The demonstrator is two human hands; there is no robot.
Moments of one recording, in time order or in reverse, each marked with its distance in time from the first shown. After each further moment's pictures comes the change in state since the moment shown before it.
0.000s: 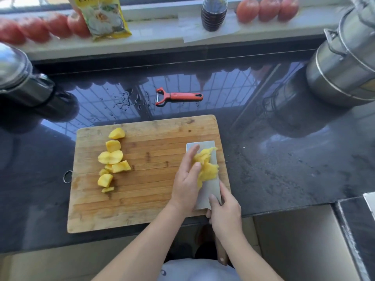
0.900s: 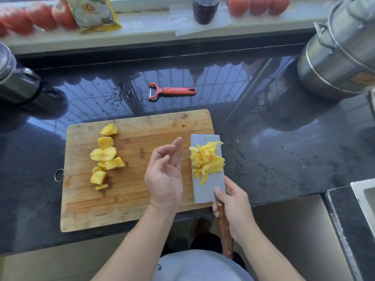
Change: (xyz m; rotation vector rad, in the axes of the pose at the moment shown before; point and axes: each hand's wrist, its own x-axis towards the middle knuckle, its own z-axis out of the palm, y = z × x) left_hand -0.010 0.036 -0.011 -0.843 0.301 -0.047; right_hand -0.001 -0.014 -0.039 0.394 -0.165 0.149
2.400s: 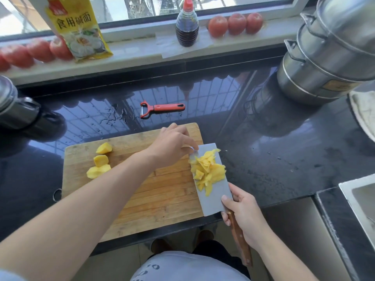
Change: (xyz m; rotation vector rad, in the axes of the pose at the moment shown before) left_hand 0.103 0.032 0.064 1.977 -0.989 0.452; right_hand -0.011 -0.033 -0.041 -0.109 -0.073 -0.007
